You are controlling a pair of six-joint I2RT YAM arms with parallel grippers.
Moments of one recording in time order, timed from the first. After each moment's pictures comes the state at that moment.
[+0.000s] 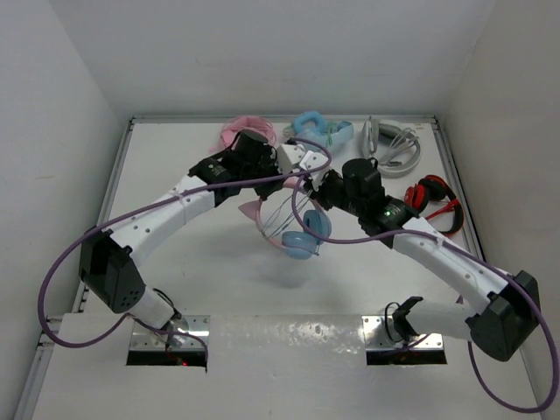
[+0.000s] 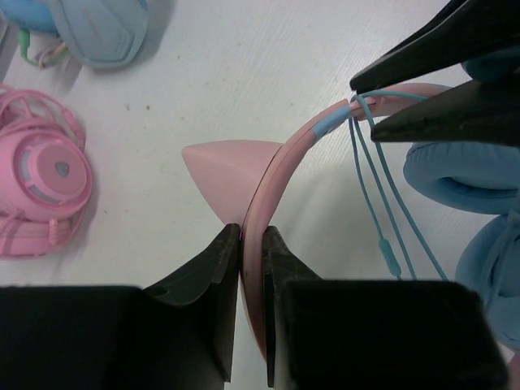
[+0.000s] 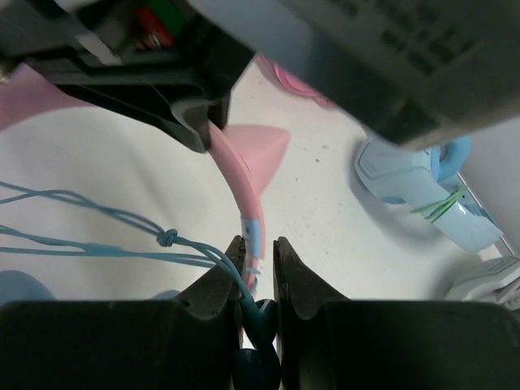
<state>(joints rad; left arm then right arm) -0.64 1.51 1.39 -0.55 0.19 0.40 0.63 1.18 0.91 -0.09 -0.12 -0.42</state>
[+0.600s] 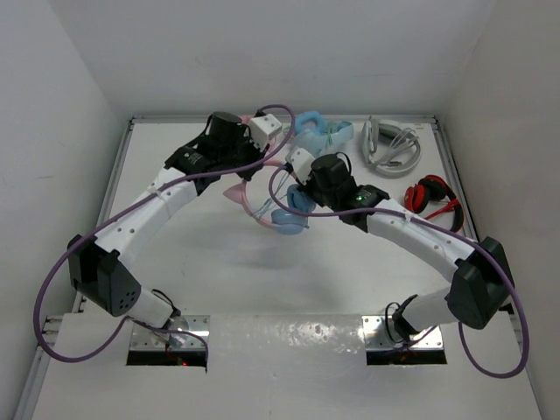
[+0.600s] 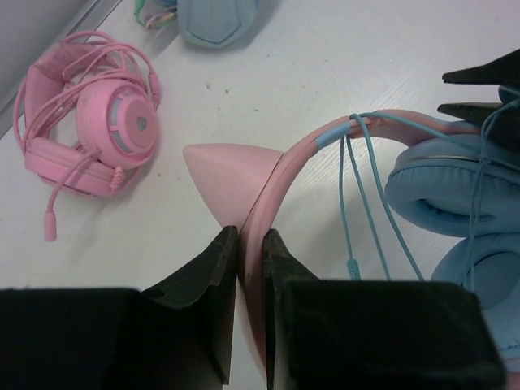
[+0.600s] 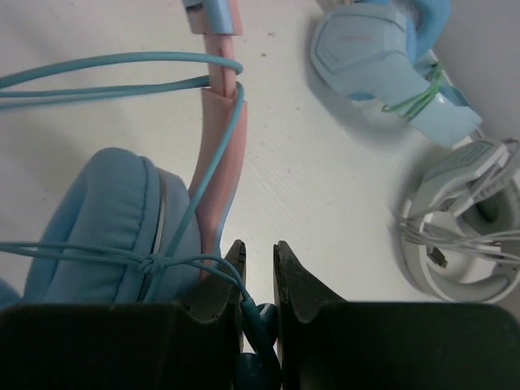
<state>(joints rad) -0.52 1.48 1.45 -0.57 0.16 0.26 0.69 1.43 1.07 -0.27 0.24 -0.38</state>
